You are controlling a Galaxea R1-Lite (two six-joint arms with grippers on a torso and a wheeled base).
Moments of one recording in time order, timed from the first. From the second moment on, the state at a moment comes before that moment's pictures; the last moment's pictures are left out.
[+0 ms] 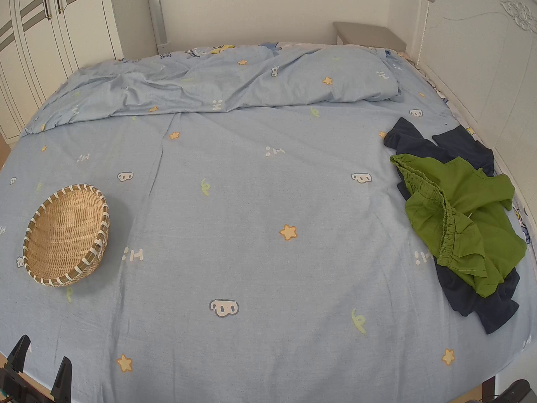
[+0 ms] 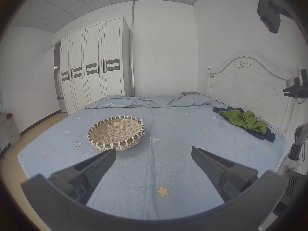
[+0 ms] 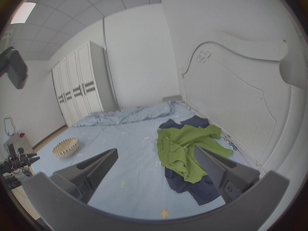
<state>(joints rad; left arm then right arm) 0.00 0.02 -0.02 0.00 -0.01 0.02 0.06 0.31 -0.48 0.19 0.01 0.09</state>
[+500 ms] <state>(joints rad) 0.00 0.02 -0.02 0.00 -0.01 0.02 0.06 1.02 -0.80 0.26 -0.04 -0.04</state>
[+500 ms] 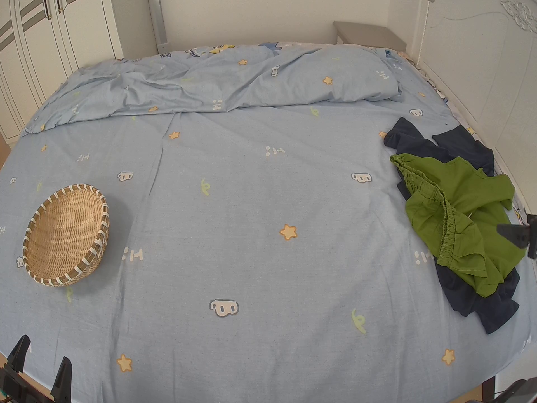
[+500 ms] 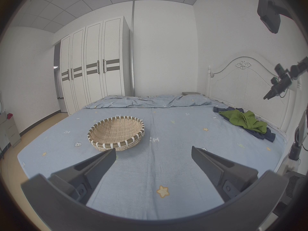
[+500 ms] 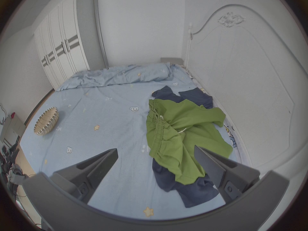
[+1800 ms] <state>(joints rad) 0.00 0.02 -0.02 0.00 -0.01 0.02 0.04 1.92 -1.21 -0.03 -0.20 -0.05</state>
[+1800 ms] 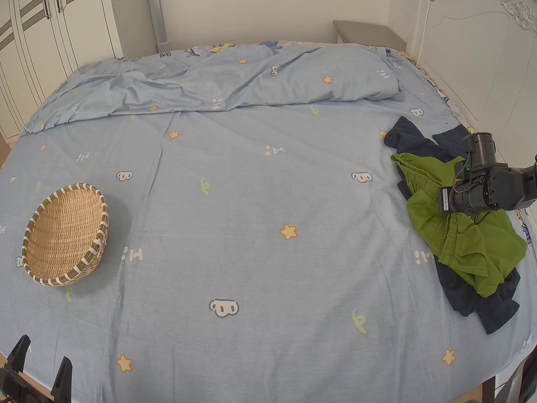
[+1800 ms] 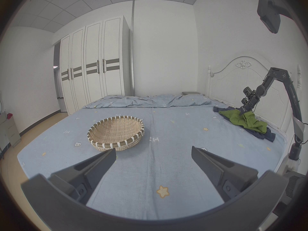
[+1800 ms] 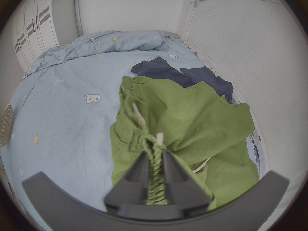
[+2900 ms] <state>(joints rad) 0.00 0.02 -0.02 0.00 -0.01 0.02 0.45 1.70 -1.75 0.60 0.03 0.50</state>
